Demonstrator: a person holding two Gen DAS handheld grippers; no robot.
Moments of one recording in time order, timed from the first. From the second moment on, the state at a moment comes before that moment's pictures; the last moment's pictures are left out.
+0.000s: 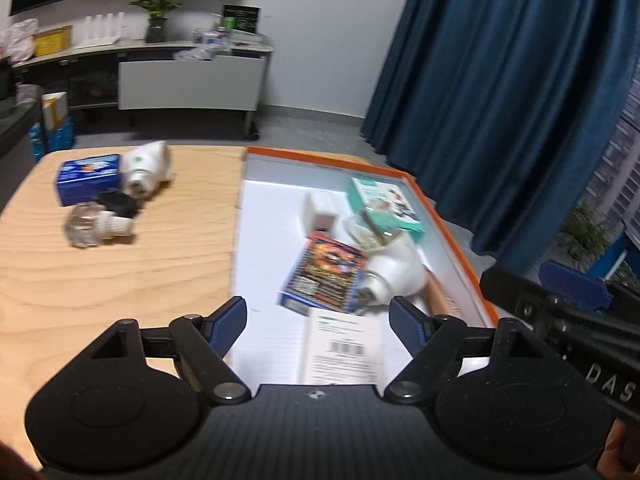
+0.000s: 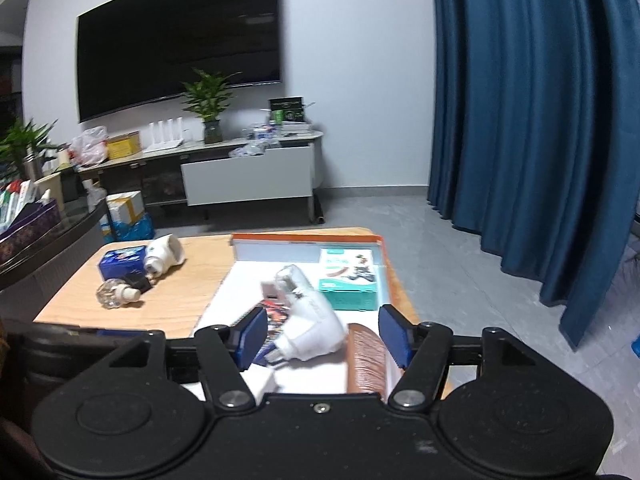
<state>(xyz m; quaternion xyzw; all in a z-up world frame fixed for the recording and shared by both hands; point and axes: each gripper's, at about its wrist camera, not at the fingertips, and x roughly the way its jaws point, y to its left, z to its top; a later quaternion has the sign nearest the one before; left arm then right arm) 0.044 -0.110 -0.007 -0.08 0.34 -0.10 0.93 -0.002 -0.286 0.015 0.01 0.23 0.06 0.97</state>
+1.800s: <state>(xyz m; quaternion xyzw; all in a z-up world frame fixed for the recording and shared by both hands) 0.234 0.073 -0.032 -0.10 0.35 0.07 0.93 0.090 -0.128 -0.012 -0.04 0.30 0.24 0.92</state>
